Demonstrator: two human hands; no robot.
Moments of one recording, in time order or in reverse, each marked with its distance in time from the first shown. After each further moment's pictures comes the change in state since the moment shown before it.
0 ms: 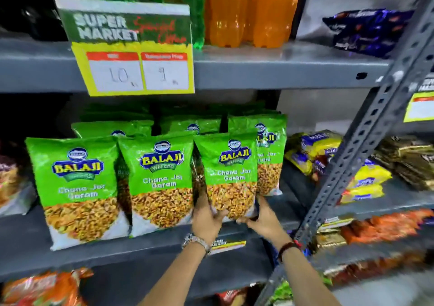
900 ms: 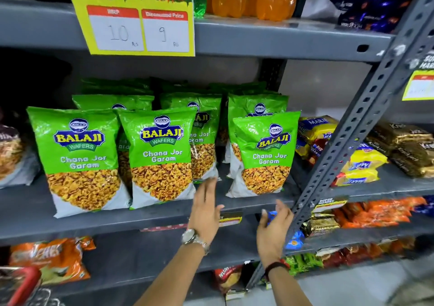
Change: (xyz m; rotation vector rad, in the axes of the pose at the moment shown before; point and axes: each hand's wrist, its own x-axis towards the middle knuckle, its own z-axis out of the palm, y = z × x) left_hand -0.035 -0.028 0.014 0.238 0.140 0.353; right_hand -0.063 0.035 0.029 -0.049 0.595 0.125
